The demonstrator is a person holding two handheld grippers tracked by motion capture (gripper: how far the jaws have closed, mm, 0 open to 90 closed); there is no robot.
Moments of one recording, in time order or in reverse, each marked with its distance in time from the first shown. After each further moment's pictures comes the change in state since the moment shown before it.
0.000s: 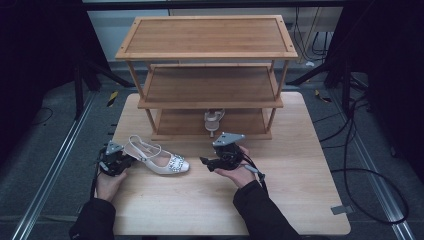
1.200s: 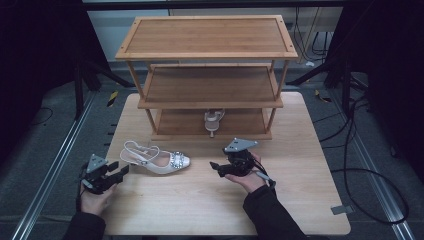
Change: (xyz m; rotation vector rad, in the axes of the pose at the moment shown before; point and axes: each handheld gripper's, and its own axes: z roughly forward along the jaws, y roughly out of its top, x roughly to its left) left arm -0.006 -0.021 -0.068 -0.101 0.042 -0.028; right arm -0.007 -0.026 -0.024 -0.009 -0.017 0.034
